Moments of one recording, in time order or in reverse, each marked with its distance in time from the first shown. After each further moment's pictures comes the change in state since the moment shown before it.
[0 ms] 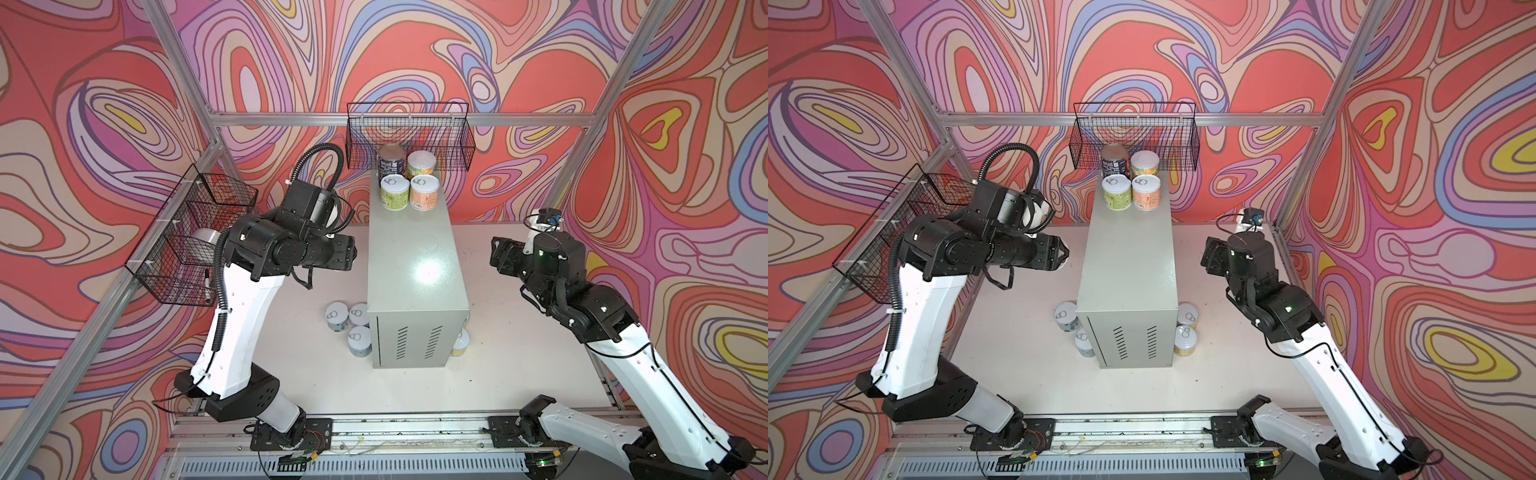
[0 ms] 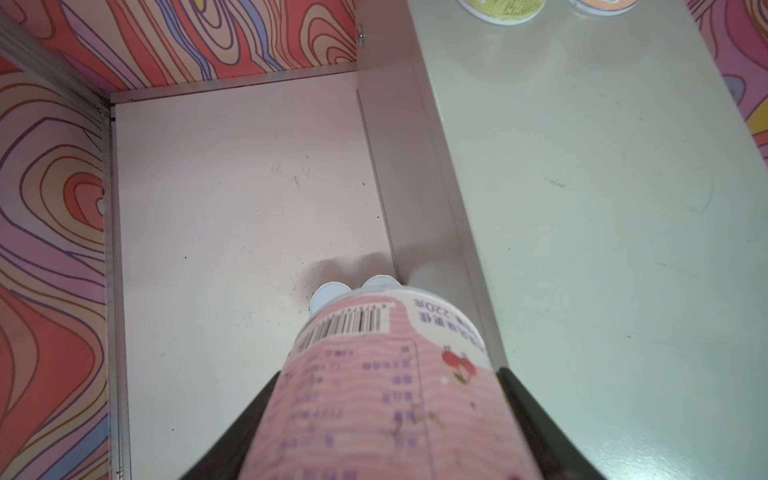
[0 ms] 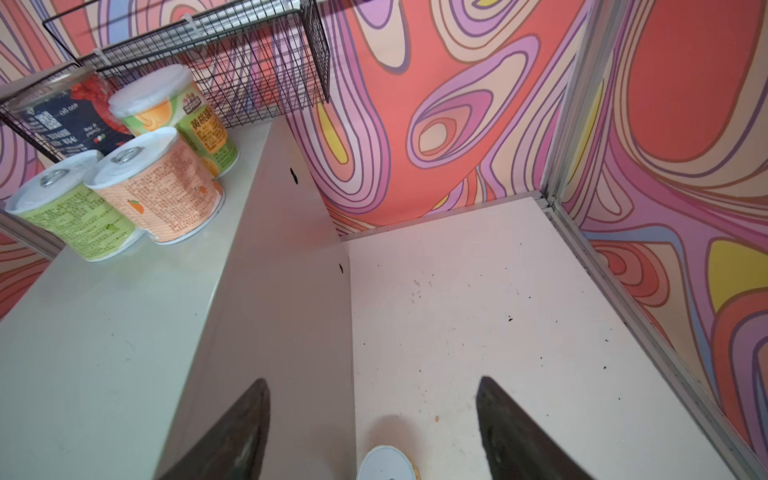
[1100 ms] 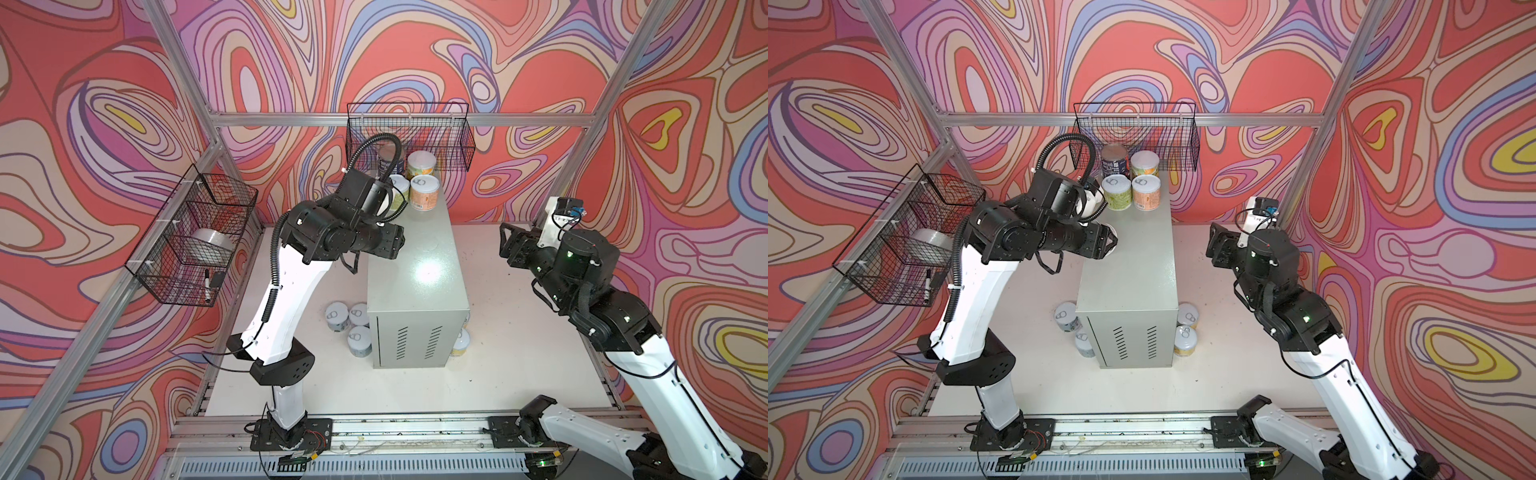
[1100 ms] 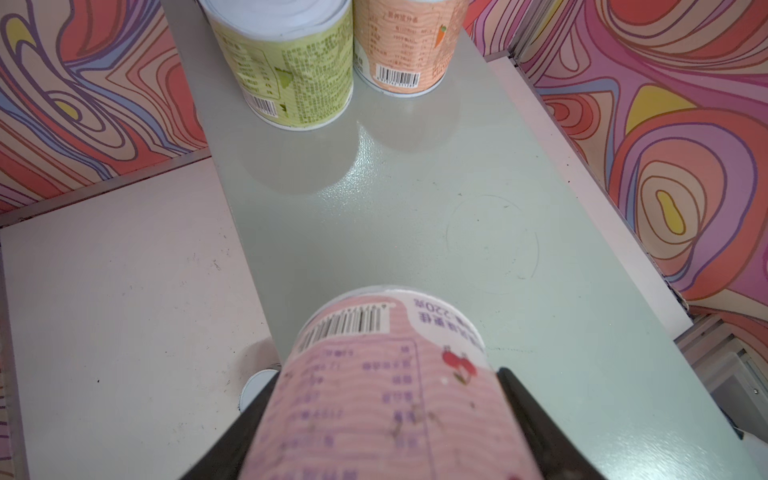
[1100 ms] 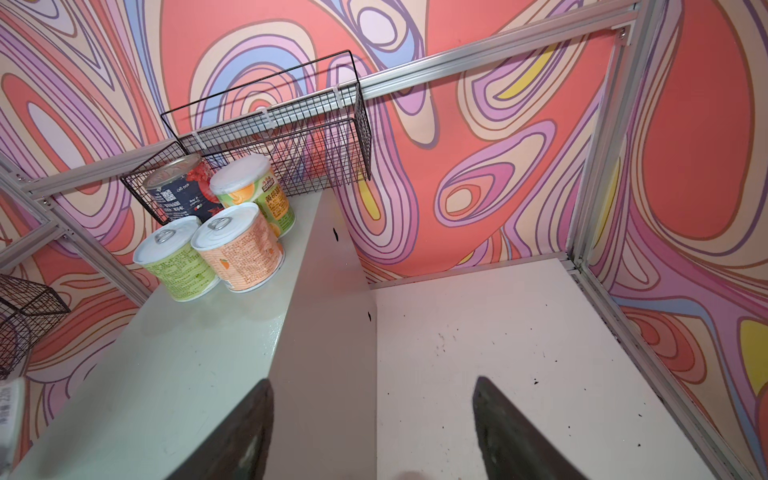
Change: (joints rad) left arm -0.168 0.282 0.291 0.060 0.015 0.027; right arm 0.000 -0.040 0.048 0.093 -0.049 -0.074
